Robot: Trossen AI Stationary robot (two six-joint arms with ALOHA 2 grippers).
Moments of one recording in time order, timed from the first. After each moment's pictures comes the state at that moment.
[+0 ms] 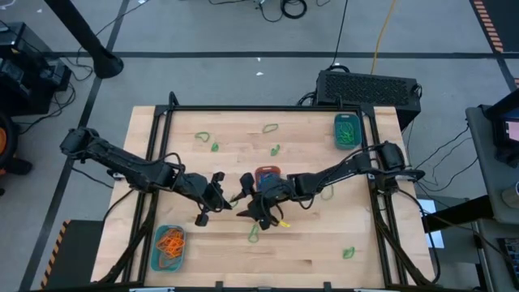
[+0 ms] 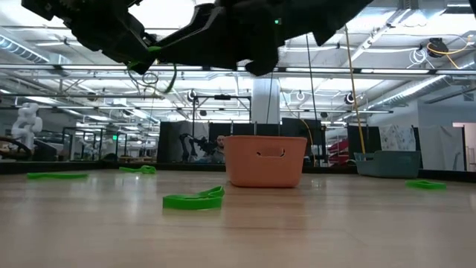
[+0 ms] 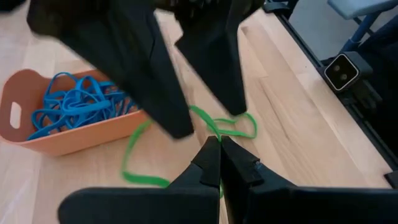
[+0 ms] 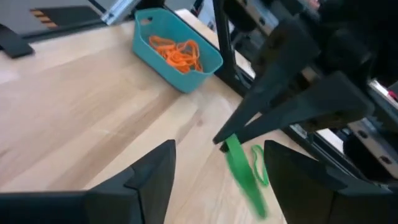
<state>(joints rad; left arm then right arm) -0.29 1.19 0.65 -0.06 0.05 -0.06 0.19 1.93 1.21 0.37 -0.04 -0.57</state>
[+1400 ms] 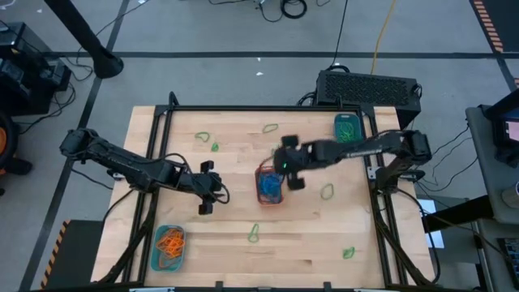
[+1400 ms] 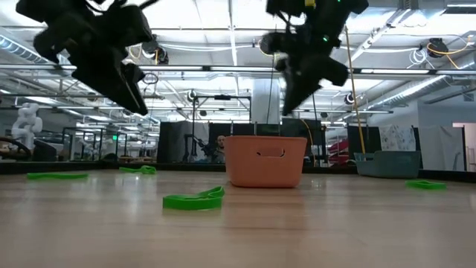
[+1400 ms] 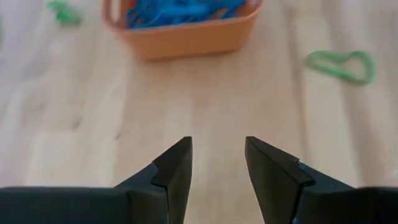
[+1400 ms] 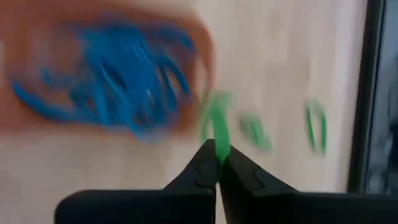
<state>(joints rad) -0.25 1.19 0.65 -0.32 -0.18 -0.17 0.00 1.67 1.25 -0.66 0.28 -0.27</state>
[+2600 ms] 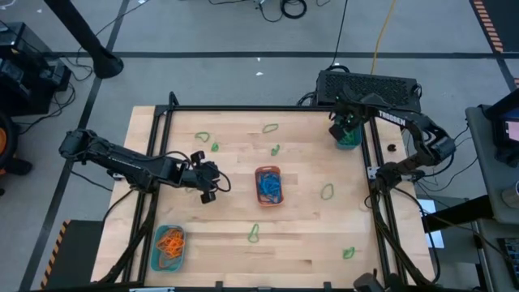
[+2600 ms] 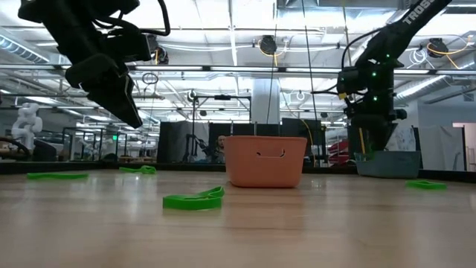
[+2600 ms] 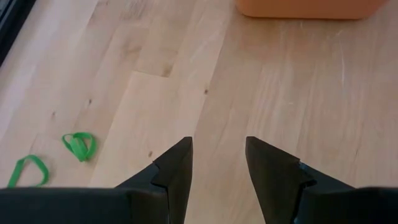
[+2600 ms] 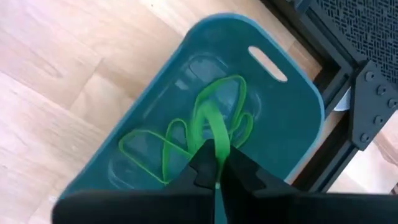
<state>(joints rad) -0.18 1.19 0.65 -0.49 -0.40 -0.31 -0.99 1.45 0.91 -0.83 0.21 -0.08</state>
